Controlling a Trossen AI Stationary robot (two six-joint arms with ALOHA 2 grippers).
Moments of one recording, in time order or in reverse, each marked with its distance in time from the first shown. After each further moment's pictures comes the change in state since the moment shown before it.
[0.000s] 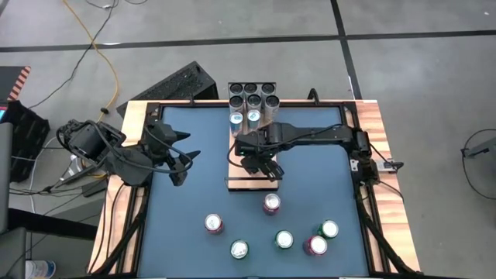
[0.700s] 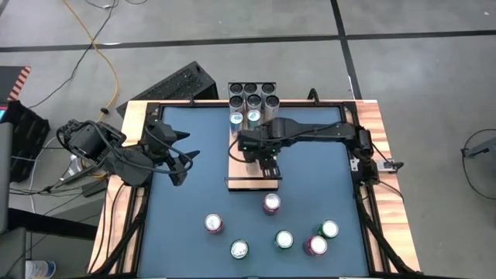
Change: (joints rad) left arm 0.000 0.000 0.000 -0.015 -0.002 0.006; right arm -0.028 -0.025 0.000 -0.068 0.052 0.394
